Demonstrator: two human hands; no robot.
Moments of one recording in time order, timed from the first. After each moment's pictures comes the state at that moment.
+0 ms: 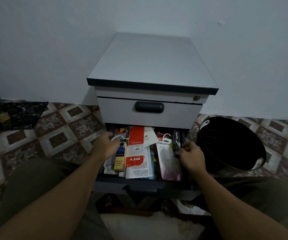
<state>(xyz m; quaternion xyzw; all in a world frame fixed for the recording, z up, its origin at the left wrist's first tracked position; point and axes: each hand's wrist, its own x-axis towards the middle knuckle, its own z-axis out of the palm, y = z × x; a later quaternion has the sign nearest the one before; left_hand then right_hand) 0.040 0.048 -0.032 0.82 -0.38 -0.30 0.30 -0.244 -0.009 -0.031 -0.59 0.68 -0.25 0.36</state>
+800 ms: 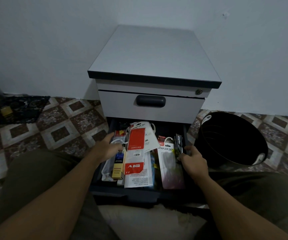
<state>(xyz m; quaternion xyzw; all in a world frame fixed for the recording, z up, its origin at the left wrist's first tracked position) 0.041 0.070 -0.038 0.80 -0.35 -0.41 0.24 -0.255 0.015 -0.043 -0.56 0.71 -0.20 0.38</state>
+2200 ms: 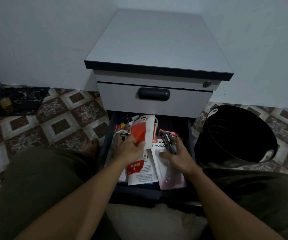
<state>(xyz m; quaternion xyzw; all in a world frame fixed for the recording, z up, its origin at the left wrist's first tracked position) -0.032 0.060 -0.038 0.82 -0.41 -0.35 0.19 -0.222 0.003 -0.069 -0.58 0.55 -0.20 0.56</state>
